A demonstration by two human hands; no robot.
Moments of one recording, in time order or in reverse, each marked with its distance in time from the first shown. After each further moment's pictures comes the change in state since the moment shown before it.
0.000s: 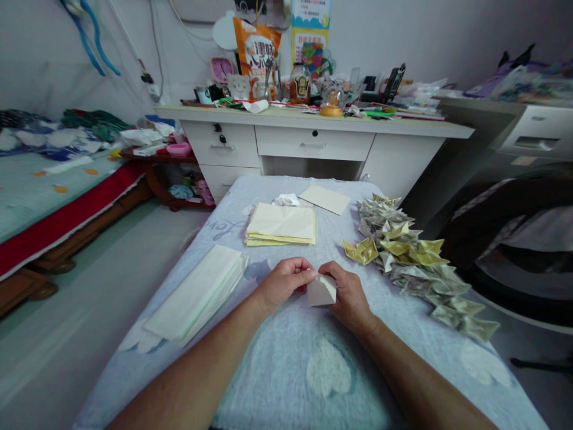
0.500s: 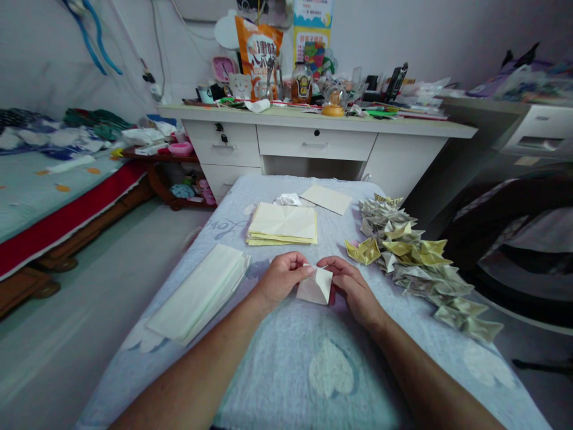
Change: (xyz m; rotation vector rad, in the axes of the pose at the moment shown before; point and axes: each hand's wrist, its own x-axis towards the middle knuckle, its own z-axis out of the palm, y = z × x) left_hand 0.003 -0.003 -0.008 0.011 0.097 0.066; right_hand 0.004 0.007 -0.003 0.793 -0.185 0.409
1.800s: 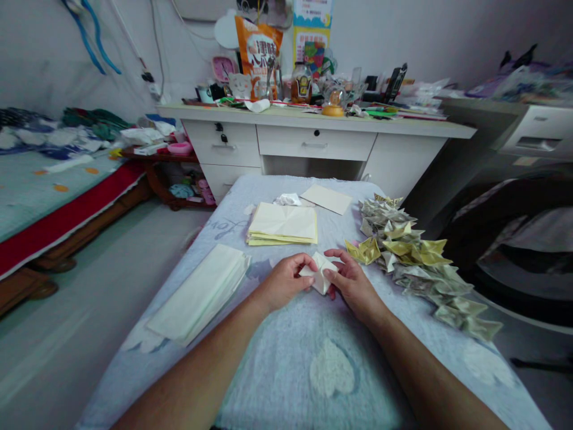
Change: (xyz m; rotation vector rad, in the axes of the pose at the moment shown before) left_hand 0.003 -0.006 -0.001 0.118 -0.167 0.043; right_hand 0.009 0.005 0.000 0.123 0.126 0.047
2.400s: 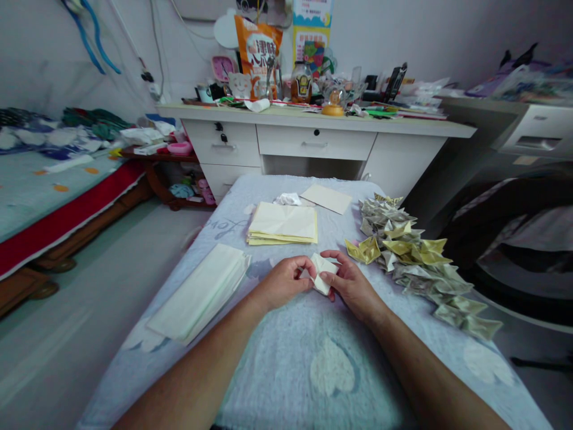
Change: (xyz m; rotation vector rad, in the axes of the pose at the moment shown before) left_hand -0.003 -0.001 -0.006 0.157 -0.033 -0.026; right_hand 0.000 0.001 0.001 0.058 -0.081 0.011
